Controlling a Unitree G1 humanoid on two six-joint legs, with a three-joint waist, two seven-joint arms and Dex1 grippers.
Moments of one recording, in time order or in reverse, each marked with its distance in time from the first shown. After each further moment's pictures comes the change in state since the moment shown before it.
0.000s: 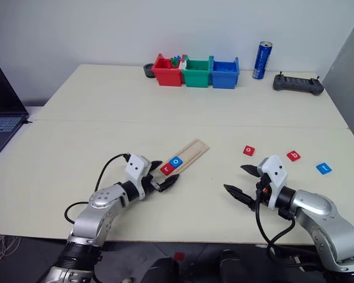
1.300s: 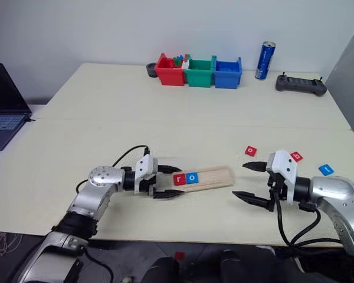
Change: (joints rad) left arm -0.310 0.114 -0.132 0.393 0.000 -0.371 -0.697; right arm -0.090 -0.223 -0.021 0.108 0.019 -0.129 0.327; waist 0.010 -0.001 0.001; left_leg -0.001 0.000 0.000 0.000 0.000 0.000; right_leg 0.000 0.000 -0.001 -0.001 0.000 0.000
